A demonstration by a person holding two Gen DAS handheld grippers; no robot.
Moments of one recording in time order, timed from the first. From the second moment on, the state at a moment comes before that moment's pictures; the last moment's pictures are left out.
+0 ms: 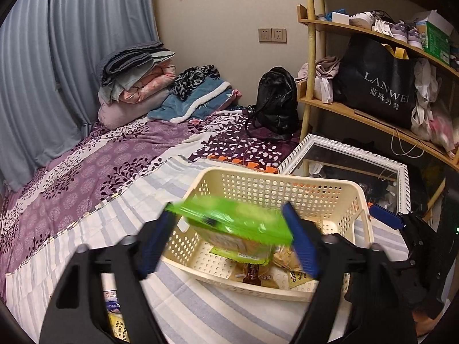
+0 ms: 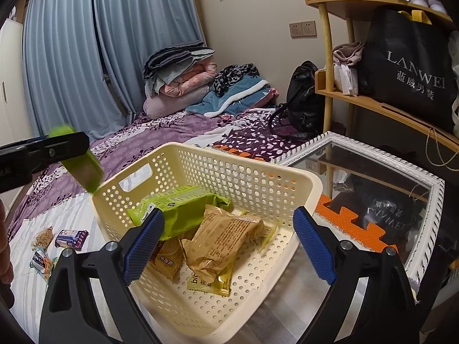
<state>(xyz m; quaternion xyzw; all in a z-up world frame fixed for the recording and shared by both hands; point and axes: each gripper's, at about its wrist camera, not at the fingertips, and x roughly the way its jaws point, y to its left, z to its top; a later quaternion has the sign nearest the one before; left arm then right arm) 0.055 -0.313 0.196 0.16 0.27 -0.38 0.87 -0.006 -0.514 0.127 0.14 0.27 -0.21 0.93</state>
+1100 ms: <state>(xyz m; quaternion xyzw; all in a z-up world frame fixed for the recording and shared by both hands) 0.054 -0.245 0.187 0.14 0.29 -0.30 0.90 0.004 -0.474 0.147 0.12 0.27 -0.18 0.94</state>
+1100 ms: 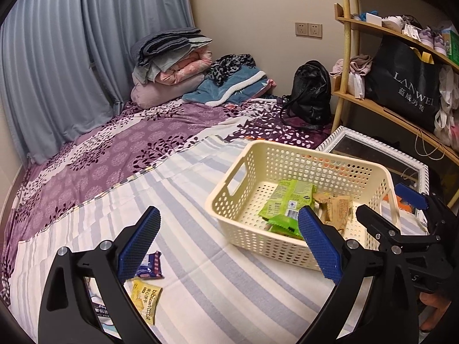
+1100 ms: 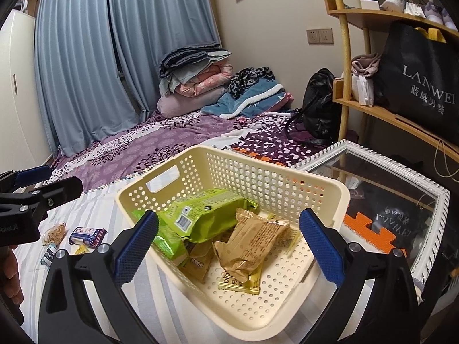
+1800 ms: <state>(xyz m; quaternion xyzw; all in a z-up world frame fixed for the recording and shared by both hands) 0.063 -0.151 0.182 0.11 0.30 -0.23 0.92 0.029 -0.393 0.156 0.07 0.29 -0.11 0.95</state>
